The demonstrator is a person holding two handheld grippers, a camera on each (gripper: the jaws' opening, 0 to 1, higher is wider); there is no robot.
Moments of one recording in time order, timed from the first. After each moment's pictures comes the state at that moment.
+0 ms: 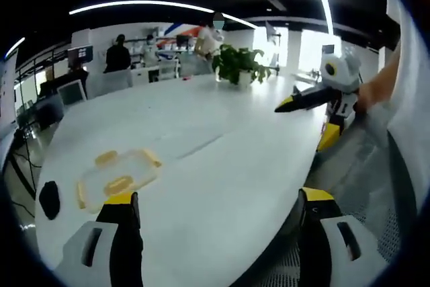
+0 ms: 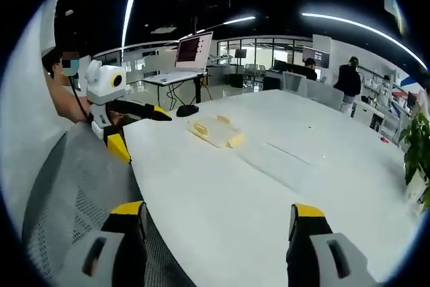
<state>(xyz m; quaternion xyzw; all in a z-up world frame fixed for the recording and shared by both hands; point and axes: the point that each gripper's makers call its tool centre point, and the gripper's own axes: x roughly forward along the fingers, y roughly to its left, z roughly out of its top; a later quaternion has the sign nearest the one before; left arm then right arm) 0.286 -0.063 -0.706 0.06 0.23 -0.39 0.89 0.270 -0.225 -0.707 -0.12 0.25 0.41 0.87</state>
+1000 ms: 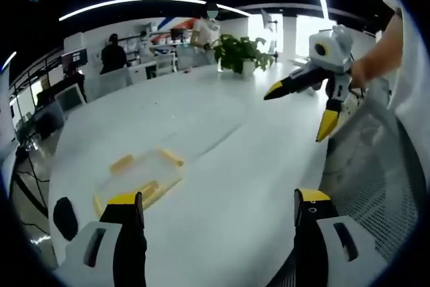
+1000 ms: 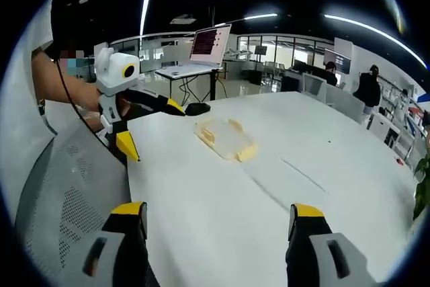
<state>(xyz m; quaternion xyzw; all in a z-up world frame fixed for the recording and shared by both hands) 0.324 -0.033 -0.710 0.11 0.24 -0.40 0.88 0.316 -0.179 -0.708 -0.15 0.26 0.46 0.83</state>
